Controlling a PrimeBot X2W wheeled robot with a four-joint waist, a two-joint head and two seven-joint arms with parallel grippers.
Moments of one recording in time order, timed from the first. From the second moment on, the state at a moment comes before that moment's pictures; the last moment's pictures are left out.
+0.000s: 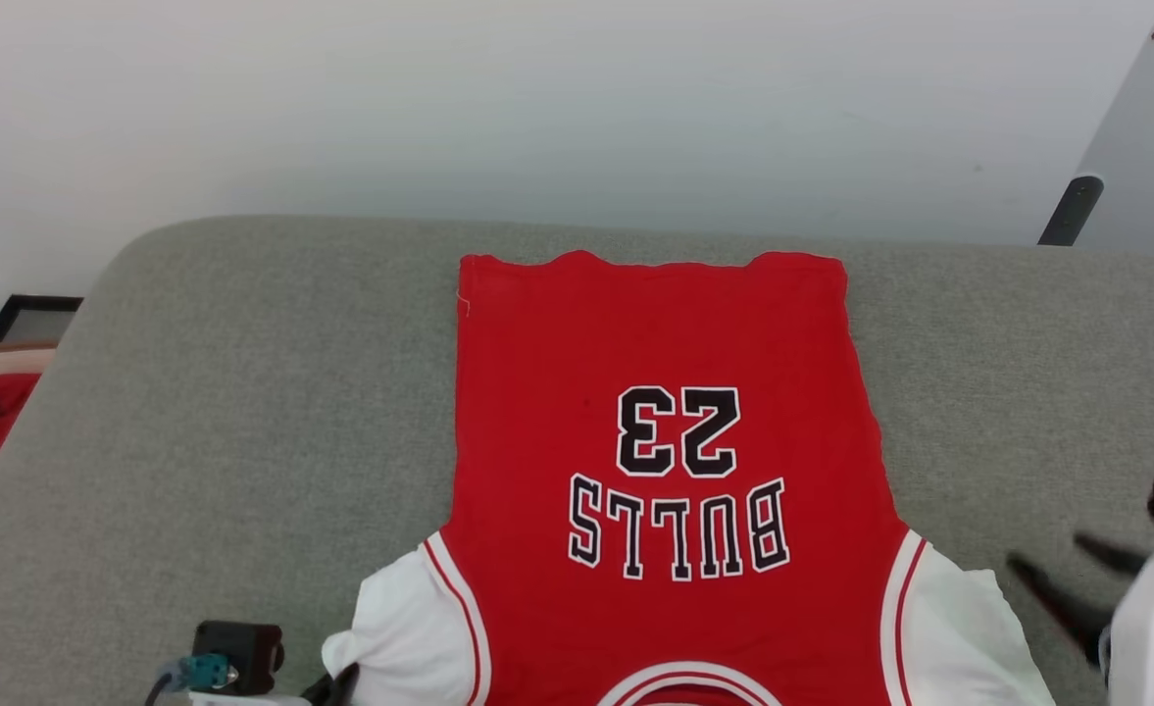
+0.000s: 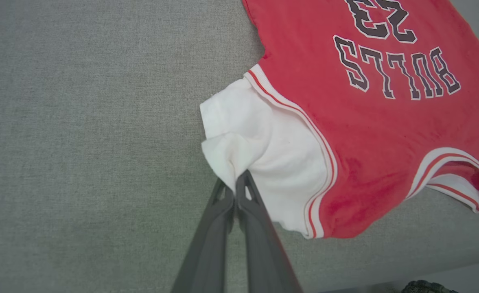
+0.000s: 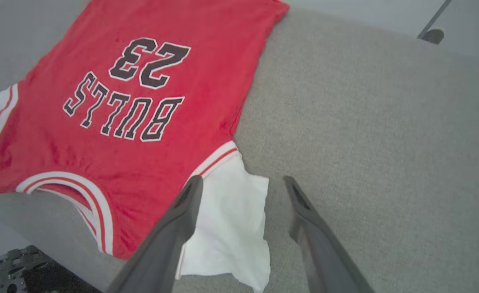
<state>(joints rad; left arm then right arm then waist) -0.16 0.82 -0.87 -0.07 -1.09 0.43 0.00 0.01 -0.53 0.07 -0.20 0.61 0.13 0.71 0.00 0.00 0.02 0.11</state>
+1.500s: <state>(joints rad) -0.55 0.51 -1.02 0.12 -0.92 0.18 0.04 -1.04 -0.63 0.22 0.89 0.54 0.13 0.72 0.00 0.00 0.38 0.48</state>
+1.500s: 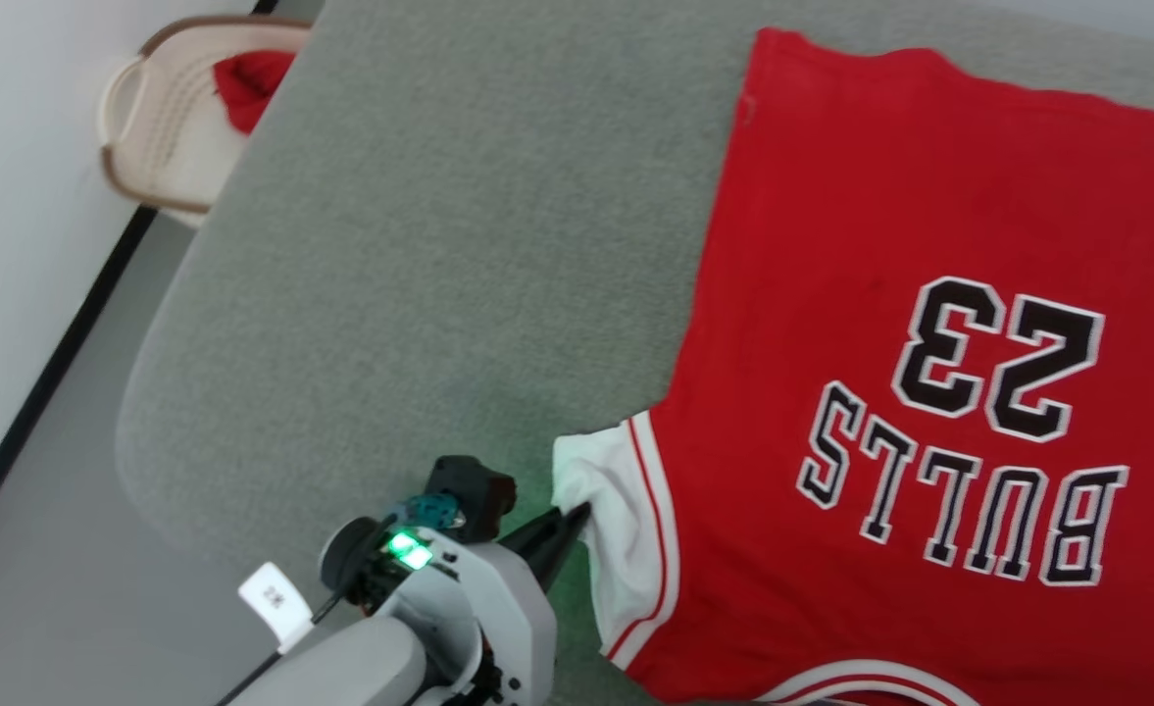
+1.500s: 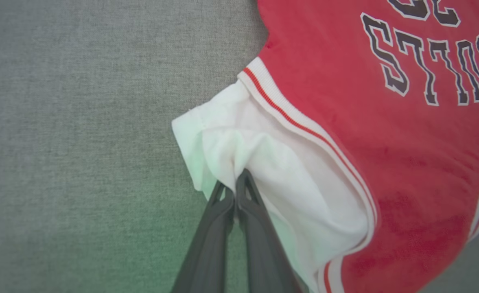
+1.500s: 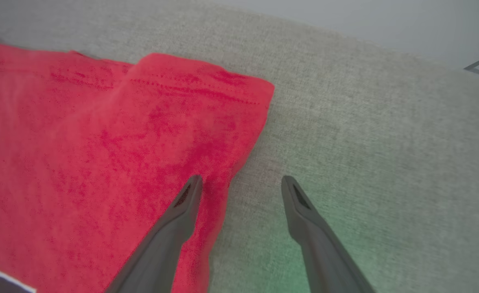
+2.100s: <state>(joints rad) -0.57 0.44 -1.03 0.21 -0.93 0.14 0.03 -1.18 -0.63 0.16 1.16 0.42 0.13 0.73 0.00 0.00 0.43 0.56</state>
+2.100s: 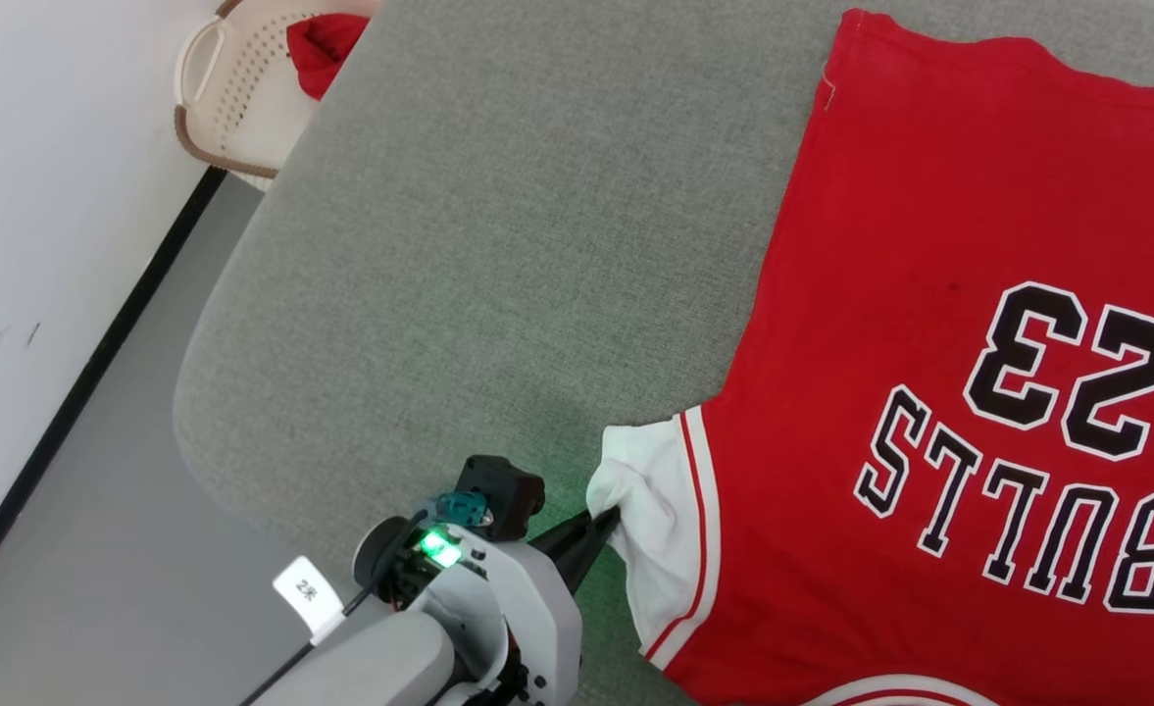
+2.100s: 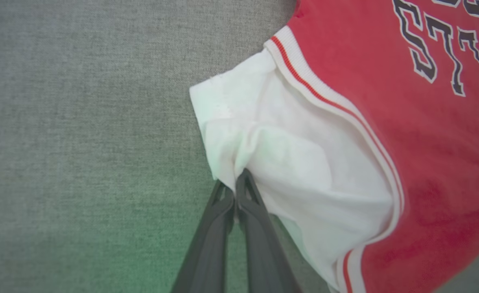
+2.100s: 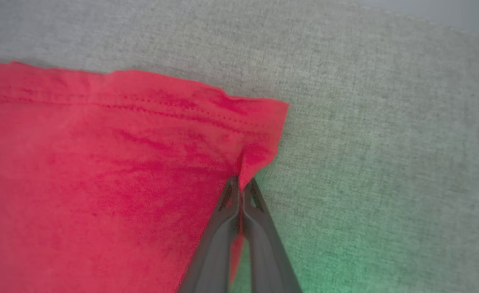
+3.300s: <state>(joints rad) -0.40 0.61 -0.98 0.21 -1.01 0.22 0.01 -0.48 -0.69 0.30 0.47 0.83 0.13 0.76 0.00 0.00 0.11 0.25</state>
